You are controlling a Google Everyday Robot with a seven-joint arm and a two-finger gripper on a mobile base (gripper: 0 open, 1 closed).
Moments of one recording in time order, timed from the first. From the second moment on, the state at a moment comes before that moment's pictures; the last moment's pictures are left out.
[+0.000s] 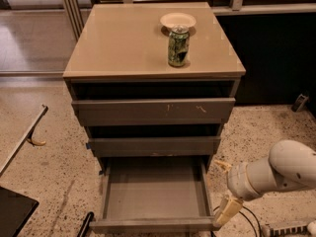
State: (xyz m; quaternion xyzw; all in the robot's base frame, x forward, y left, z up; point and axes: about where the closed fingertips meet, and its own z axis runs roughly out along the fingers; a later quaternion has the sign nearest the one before) arm 0.411 -0.174 0.583 -0.62 0.72 0.19 0.25
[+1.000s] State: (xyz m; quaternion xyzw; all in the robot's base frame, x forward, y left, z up) arm 0.398 -0.165 0.526 -0.64 0.70 0.22 0.23
